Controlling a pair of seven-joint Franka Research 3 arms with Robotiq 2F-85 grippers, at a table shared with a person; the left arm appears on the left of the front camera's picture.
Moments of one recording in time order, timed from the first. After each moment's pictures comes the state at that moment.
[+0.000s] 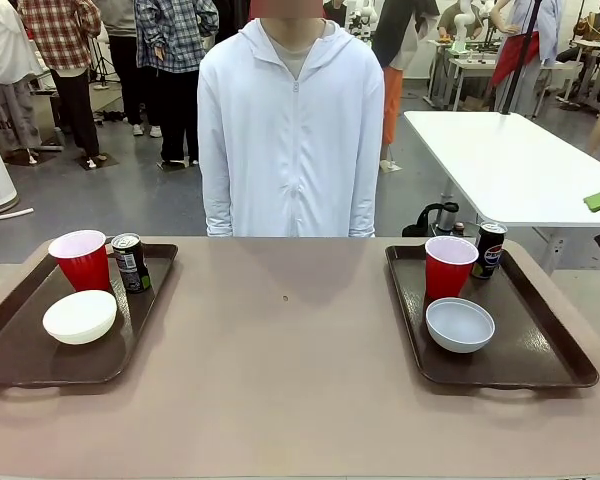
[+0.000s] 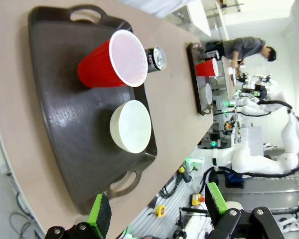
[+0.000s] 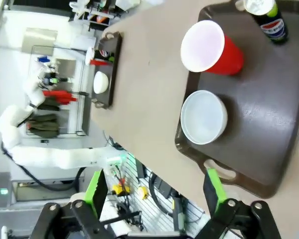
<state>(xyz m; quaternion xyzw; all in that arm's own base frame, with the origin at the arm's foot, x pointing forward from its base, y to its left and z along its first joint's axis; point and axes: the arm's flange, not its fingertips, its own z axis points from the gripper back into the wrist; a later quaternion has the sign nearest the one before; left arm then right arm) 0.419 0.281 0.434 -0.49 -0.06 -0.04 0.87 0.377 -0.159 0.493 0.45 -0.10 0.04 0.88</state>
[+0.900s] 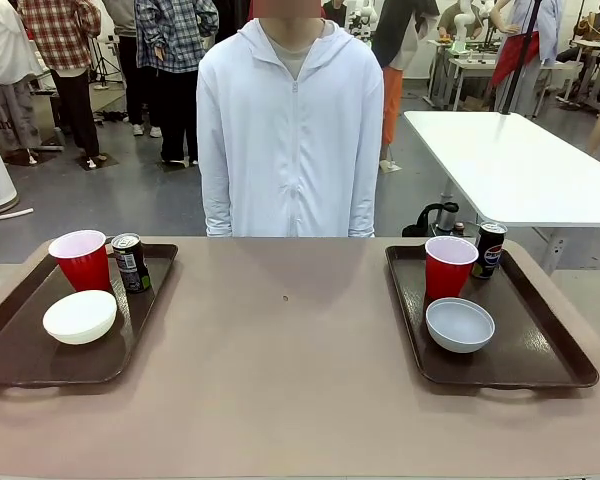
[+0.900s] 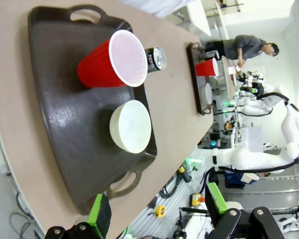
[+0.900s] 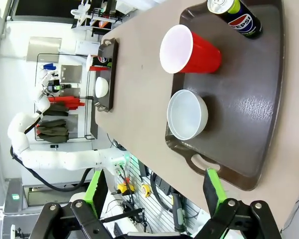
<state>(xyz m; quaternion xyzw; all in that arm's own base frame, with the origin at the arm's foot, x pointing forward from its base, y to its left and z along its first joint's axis) 0.419 0.281 0.434 -0.49 -0.06 -0.04 0.87 0.387 -0.209 0.477 0.47 -0.09 0.02 0.88</state>
